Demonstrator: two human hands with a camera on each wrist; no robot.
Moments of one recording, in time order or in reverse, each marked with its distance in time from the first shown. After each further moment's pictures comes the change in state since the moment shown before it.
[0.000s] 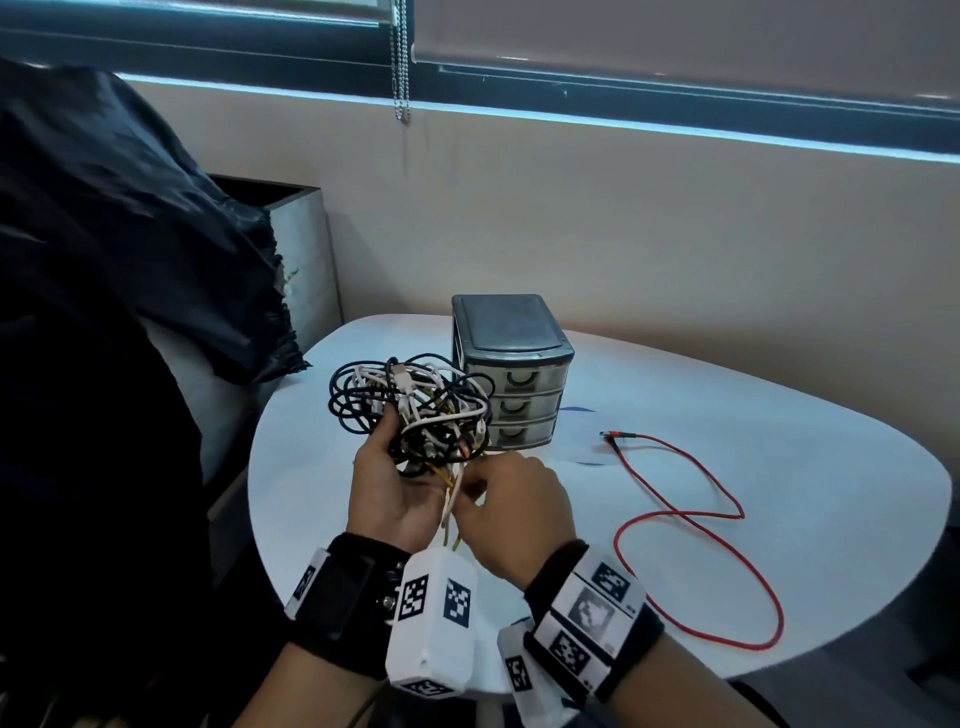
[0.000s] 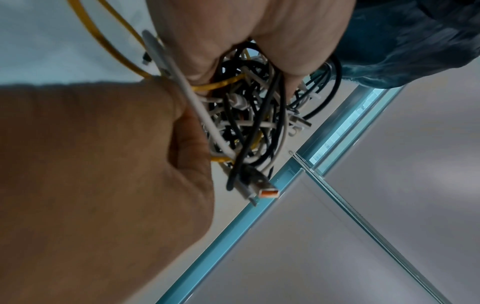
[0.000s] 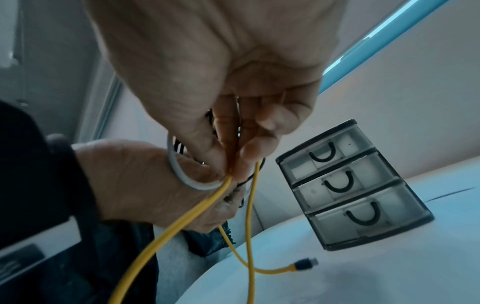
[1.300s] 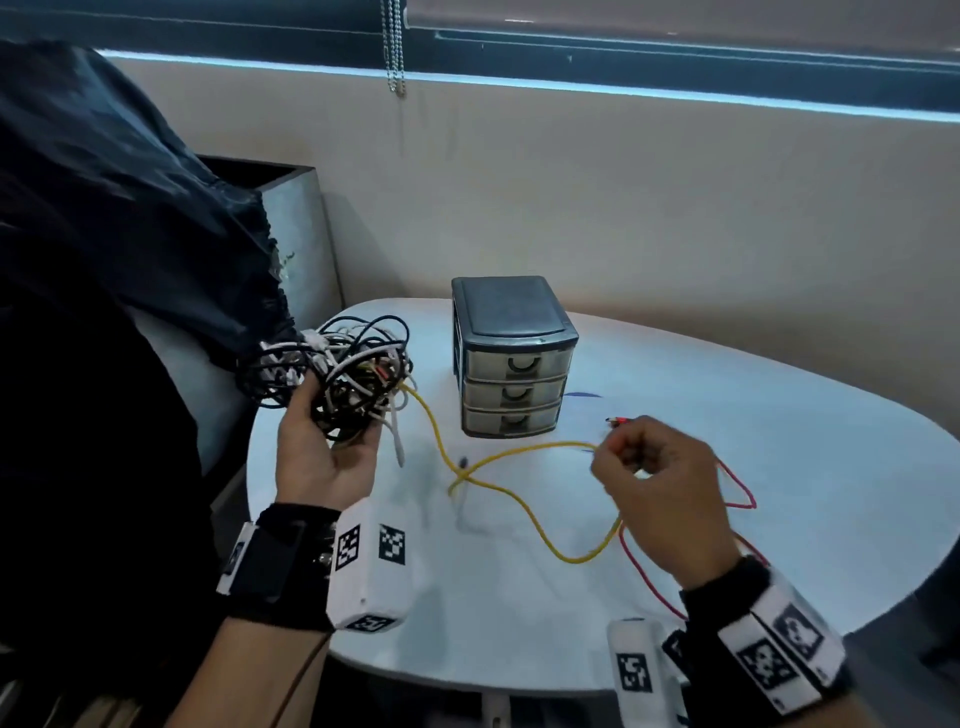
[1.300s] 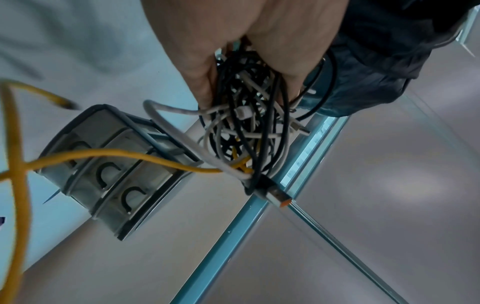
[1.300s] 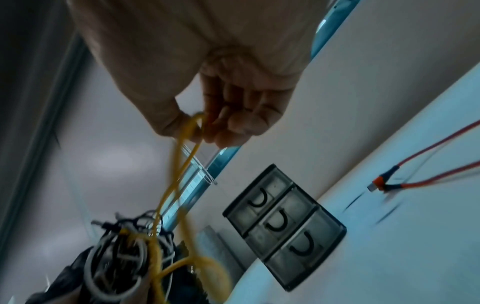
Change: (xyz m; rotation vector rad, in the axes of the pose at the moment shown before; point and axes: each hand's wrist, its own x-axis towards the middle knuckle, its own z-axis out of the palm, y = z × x) left_hand 0.035 0.050 -0.020 -0.083 0.240 0.201; right_hand -0.011 0.084 -0.054 0.619 0.354 0.066
